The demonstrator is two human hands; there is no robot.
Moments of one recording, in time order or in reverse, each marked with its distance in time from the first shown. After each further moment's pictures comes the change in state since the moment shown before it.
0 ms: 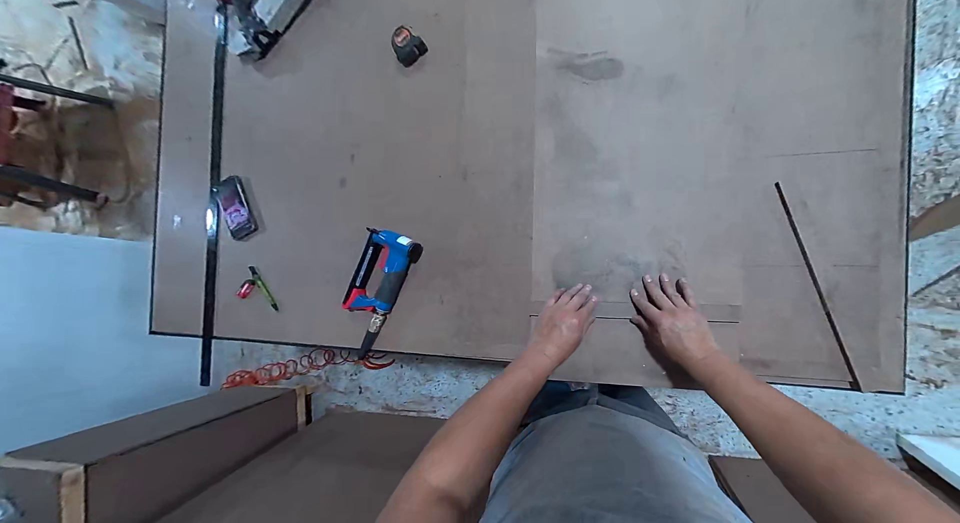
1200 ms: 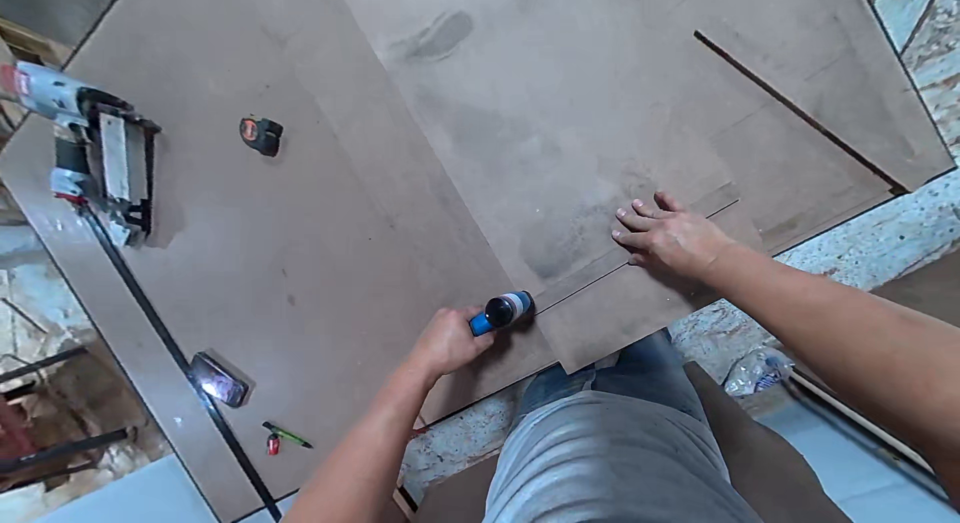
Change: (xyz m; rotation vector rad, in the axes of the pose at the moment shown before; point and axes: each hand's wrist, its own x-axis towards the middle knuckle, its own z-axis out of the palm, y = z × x) left_hand 0.002 -0.126 -0.158 0.018 -0.639 -0.087; right_hand 0.010 -0.008 -0.022 0.094 -0.075 0.115
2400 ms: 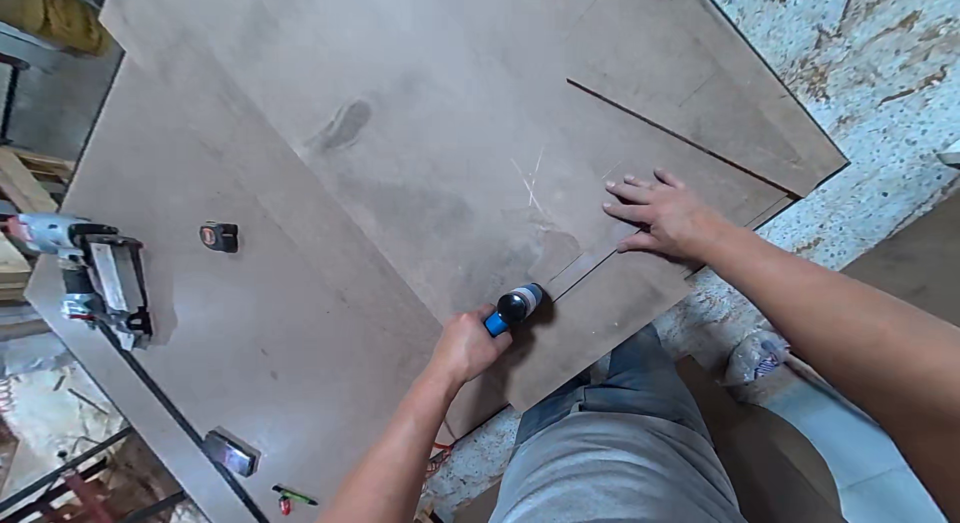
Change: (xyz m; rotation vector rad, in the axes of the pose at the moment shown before) left_hand 0.082 0.181 -0.008 0.076 0.002 -0.089; right_hand -0.077 0.145 0.014 0.270 0.292 0.148
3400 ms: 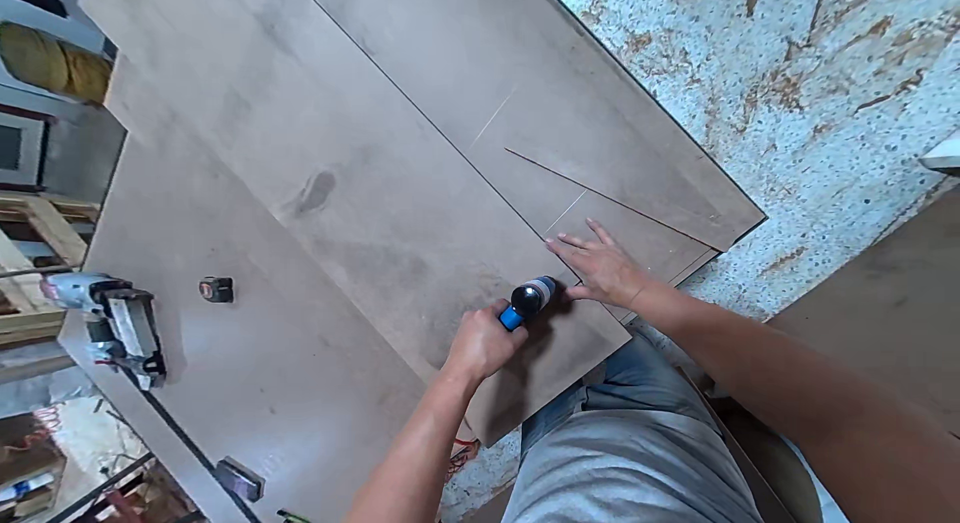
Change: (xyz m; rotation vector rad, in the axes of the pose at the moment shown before) left_hand 0.053 0.150 -0.015 0.015 0.037 0.003; right_hand 0.000 0.019 0.008 0.189 0.104 0.003
